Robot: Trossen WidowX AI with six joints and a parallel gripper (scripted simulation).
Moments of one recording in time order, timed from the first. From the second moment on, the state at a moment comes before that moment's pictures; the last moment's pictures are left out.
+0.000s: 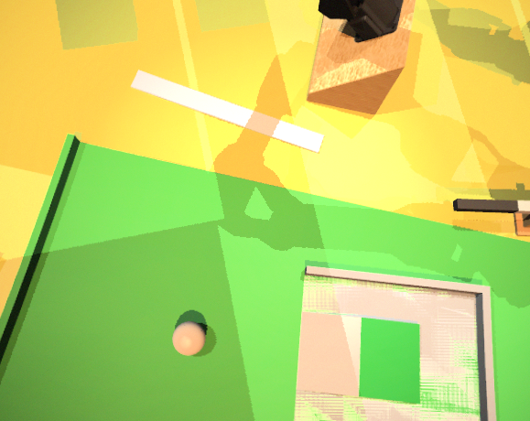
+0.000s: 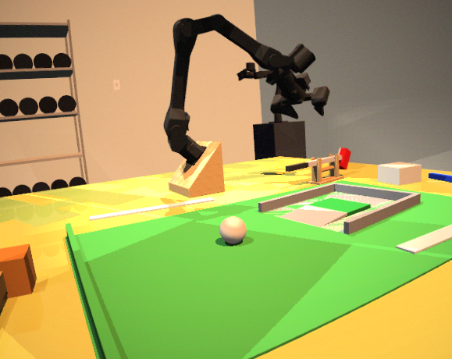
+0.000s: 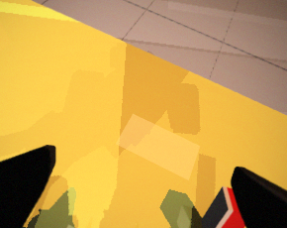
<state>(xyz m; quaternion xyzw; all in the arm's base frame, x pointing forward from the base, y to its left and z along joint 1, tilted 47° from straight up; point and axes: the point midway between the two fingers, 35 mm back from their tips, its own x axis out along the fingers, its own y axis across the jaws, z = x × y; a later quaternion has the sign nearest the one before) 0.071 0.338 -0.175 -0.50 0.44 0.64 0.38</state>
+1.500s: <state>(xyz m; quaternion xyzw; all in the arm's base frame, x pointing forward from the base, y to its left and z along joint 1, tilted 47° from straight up) 0.226 0.121 -0.146 -0.65 0.58 0.41 0.28</state>
